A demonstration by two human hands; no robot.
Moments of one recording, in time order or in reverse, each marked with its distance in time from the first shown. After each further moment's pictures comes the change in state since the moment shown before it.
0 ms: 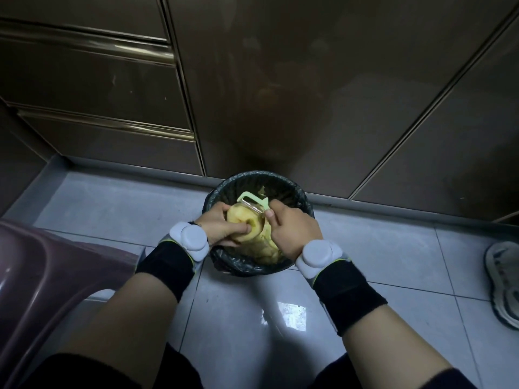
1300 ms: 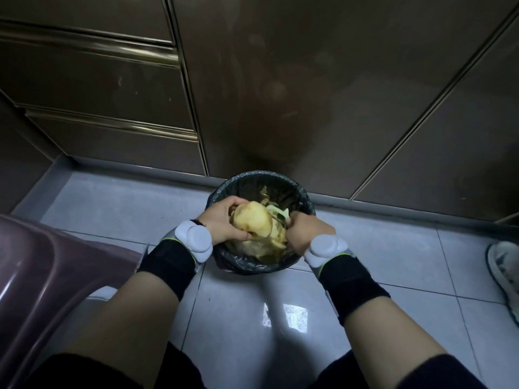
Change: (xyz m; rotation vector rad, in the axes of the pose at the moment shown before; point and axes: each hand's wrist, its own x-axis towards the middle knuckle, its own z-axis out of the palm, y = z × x) left_hand -0.003 0.007 -0.010 0.458 -0.051 0.241; right_hand 0.005 0.030 0.010 -0.039 -0.214 0.283
